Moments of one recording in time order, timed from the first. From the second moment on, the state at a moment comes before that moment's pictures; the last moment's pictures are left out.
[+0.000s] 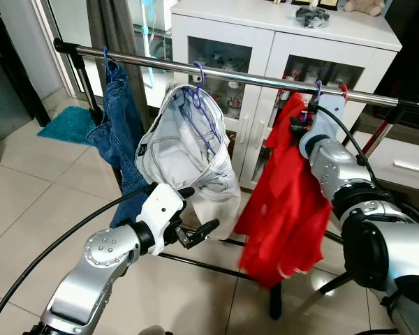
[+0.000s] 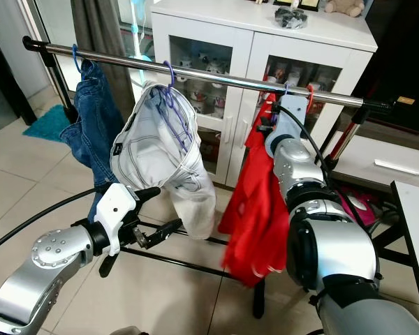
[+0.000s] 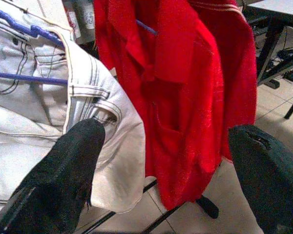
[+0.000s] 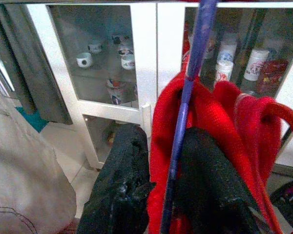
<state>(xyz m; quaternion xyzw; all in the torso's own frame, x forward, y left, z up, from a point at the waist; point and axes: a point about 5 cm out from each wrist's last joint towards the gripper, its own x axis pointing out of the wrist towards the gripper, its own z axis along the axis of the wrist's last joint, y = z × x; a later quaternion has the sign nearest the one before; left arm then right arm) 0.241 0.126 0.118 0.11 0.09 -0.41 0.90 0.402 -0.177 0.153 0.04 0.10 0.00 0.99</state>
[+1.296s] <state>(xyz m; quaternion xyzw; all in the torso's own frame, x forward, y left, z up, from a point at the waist) 0.258 0.139 0.123 0.10 0.07 -0.26 0.96 0.385 -0.150 0.156 0.08 -0.01 0.07 0.99</state>
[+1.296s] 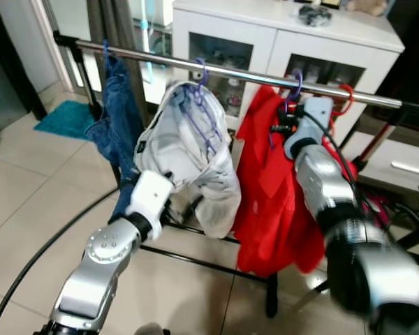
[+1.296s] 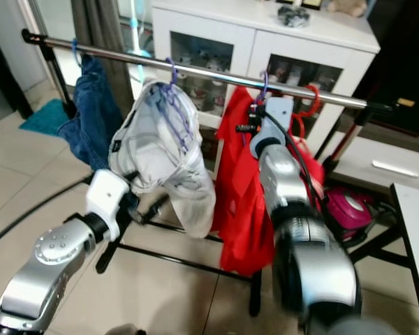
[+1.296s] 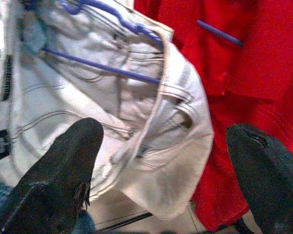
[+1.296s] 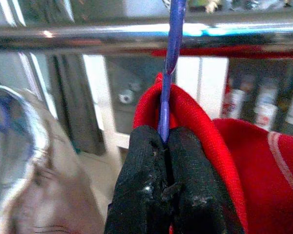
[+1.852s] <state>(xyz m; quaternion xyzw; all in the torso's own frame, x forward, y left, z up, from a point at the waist) 0.257 0.138 0.122 0.09 0.06 -0.24 0.97 0.311 -0.161 0.154 0.09 -0.06 0.08 0.99</state>
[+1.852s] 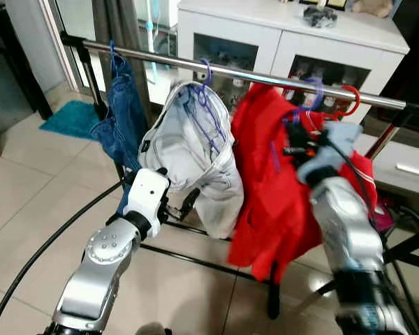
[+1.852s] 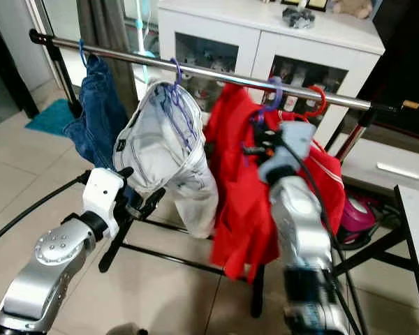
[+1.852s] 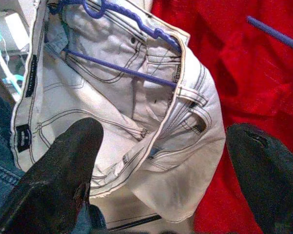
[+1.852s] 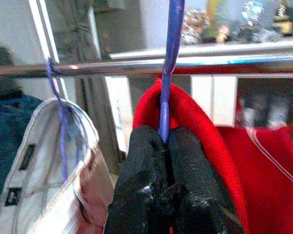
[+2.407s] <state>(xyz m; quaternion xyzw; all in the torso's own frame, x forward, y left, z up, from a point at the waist) 0.251 0.146 0.115 0.12 0.07 -0.23 0.96 0.268 -0.151 0.107 0.12 0.06 0.02 0.99</state>
